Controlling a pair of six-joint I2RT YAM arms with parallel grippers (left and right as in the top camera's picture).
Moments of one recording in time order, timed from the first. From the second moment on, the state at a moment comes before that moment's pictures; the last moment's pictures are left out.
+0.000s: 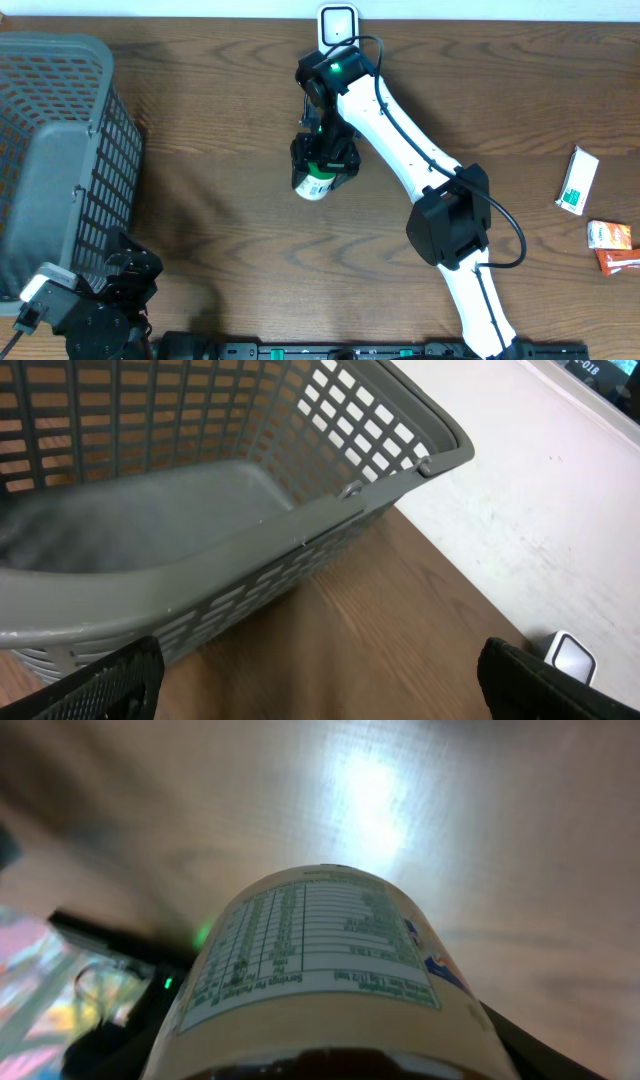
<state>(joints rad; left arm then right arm) -0.09 0.23 0.81 -0.97 -0.55 -0.74 0.60 2.37 2.30 -1.65 -0.45 0.42</state>
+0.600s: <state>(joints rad) -0.09 0.23 0.81 -0.97 -0.55 -0.74 0.40 2.37 2.34 -0.86 -0.39 0.43</state>
